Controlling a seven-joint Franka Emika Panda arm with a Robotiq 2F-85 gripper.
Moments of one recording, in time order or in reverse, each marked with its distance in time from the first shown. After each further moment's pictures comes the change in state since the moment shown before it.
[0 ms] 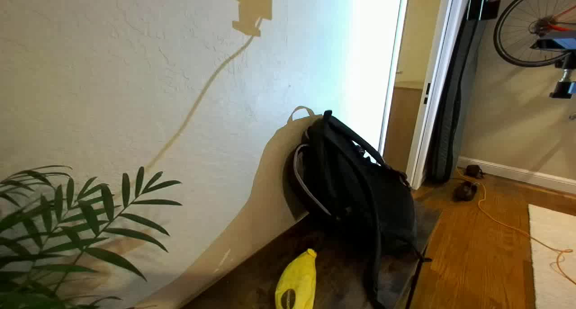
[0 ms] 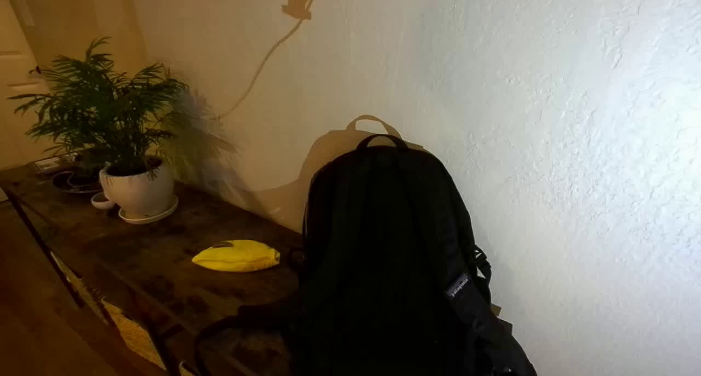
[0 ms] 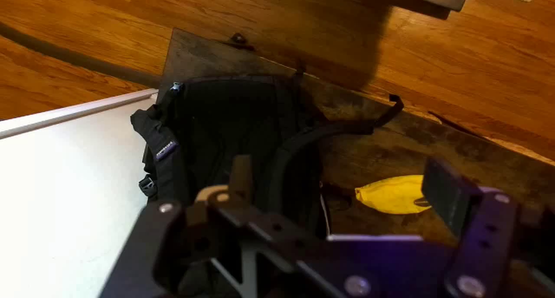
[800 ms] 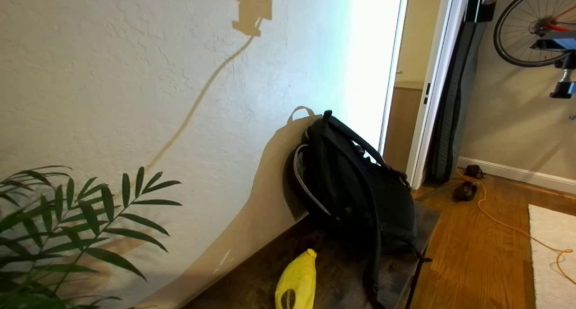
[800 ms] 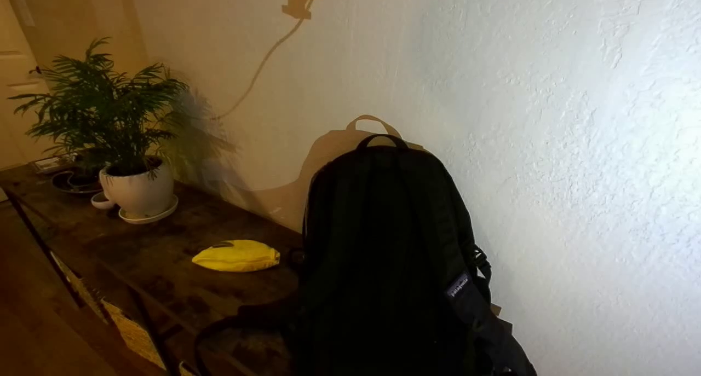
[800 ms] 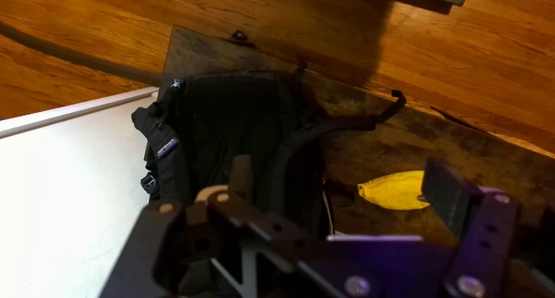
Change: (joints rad) arm 0.000 0.009 -0.002 -0.003 0.002 0.023 0.011
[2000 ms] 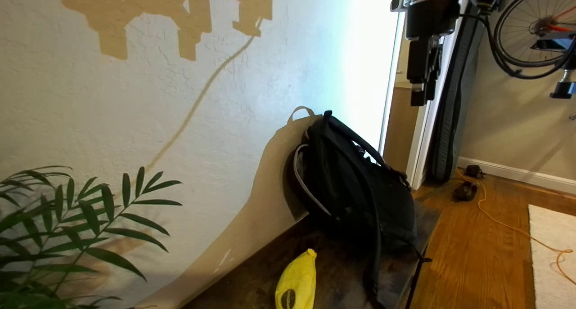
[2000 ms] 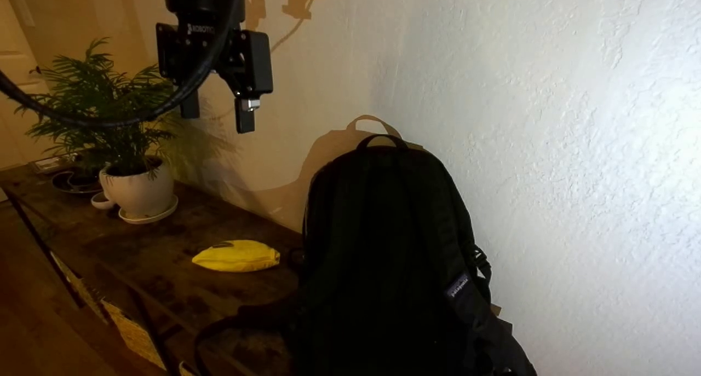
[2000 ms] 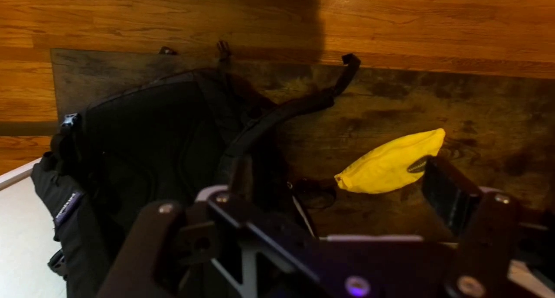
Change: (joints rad) arm 0.002 0.232 0.046 -0.088 0.191 0.242 0.266
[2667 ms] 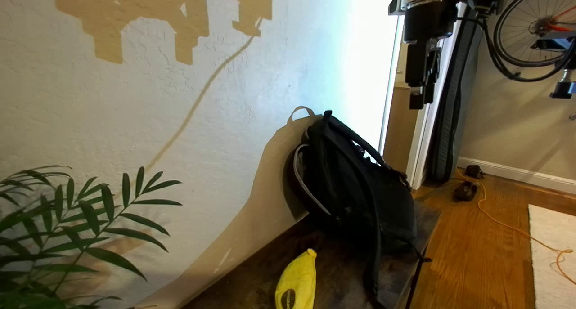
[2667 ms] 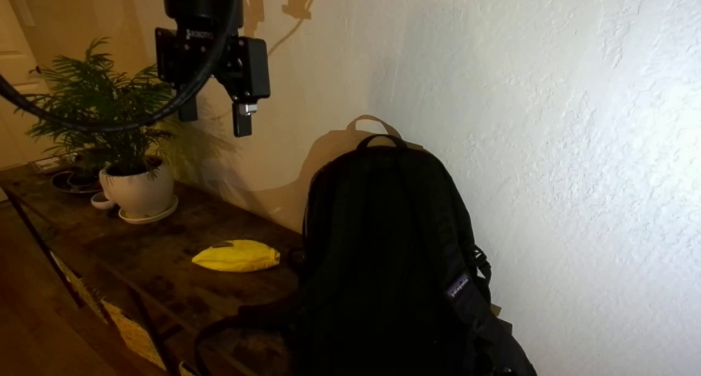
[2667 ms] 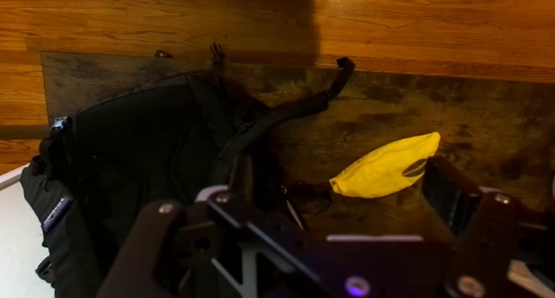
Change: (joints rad) arm 0.000 0.011 0.007 0.000 0.009 0.000 0.000
